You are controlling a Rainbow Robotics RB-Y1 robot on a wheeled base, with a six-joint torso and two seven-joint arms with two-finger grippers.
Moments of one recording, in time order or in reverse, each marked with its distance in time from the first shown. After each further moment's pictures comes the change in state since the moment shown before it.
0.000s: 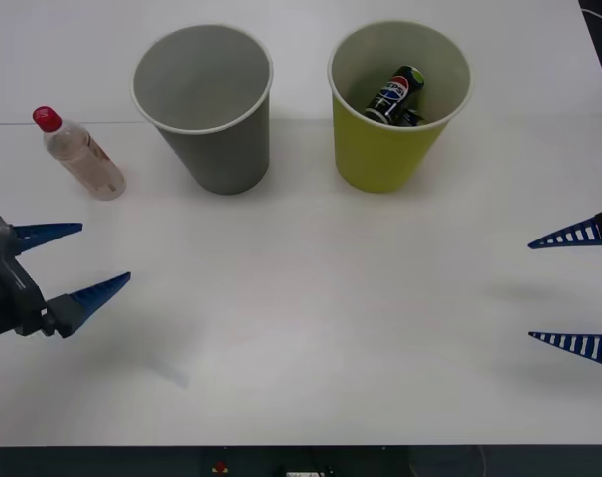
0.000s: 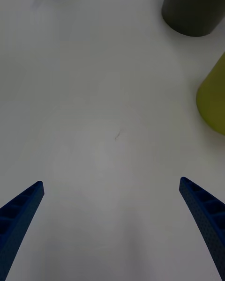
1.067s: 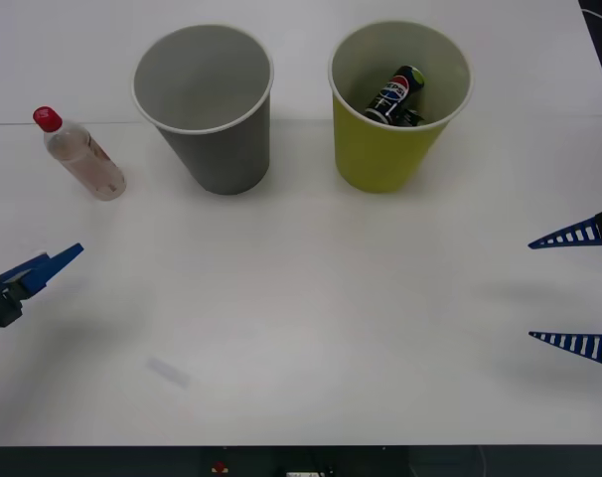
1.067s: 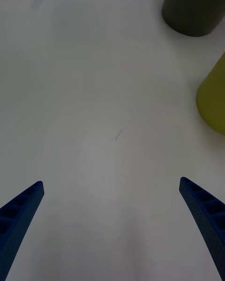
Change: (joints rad) right arm 0.000 0.000 0.000 0.000 0.000 0.000 0.000; left arm -0.123 0.002 -0.288 0.361 1.129 -0.078 -0.473
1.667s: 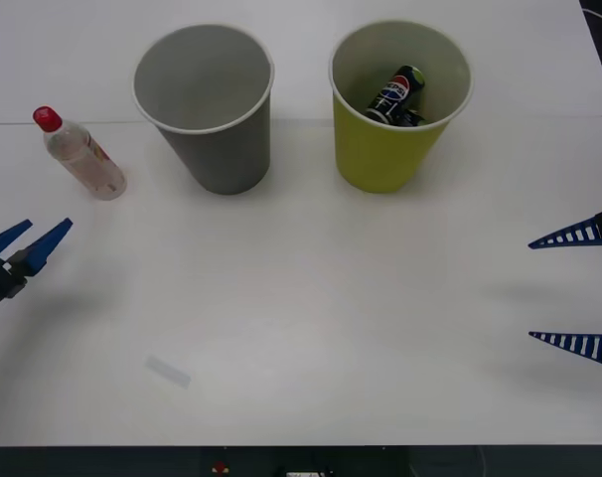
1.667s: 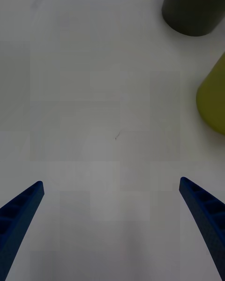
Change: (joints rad) right arm 0.000 0.000 0.000 0.000 0.000 0.000 0.000; left arm -0.354 -0.021 -0.365 0.359 0.404 -0.221 -0.477
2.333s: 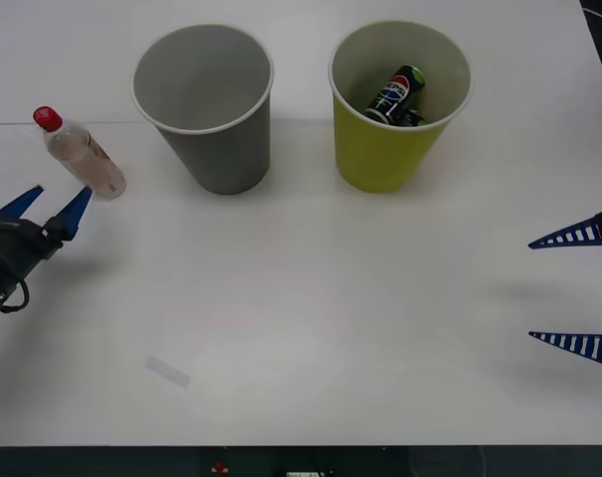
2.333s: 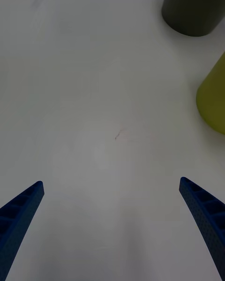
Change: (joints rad) right arm 0.000 0.000 0.000 0.000 0.000 0.000 0.000; left arm -0.279 -0.165 -0.161 0.274 0.160 -0.029 -0.253
